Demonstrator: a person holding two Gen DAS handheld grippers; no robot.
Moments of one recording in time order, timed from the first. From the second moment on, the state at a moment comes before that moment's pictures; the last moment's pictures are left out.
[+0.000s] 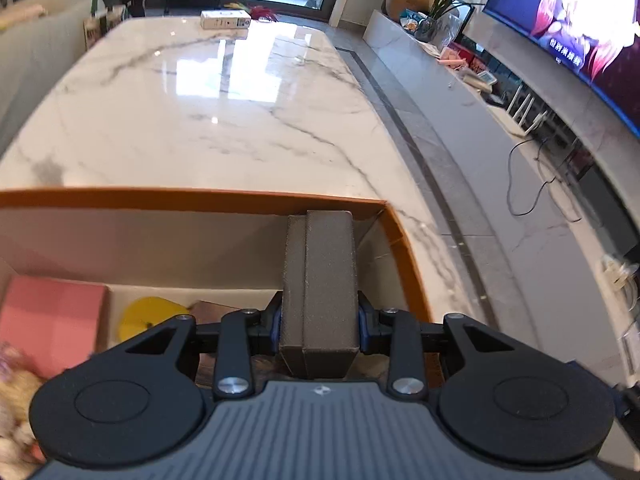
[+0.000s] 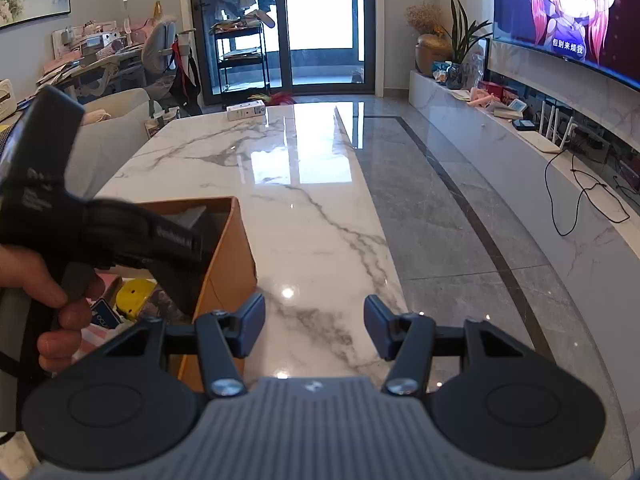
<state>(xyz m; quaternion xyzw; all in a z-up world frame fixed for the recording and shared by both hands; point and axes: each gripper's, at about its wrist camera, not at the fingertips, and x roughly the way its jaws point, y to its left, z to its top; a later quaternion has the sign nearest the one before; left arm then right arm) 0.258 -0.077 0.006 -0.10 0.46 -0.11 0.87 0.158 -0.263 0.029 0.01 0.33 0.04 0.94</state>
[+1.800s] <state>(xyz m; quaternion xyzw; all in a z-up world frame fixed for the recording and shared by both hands) 0.025 0.035 0.082 -0.03 0.27 0.03 0.96 0.037 -0.161 0.081 -0.02 0.28 0.11 0.95</state>
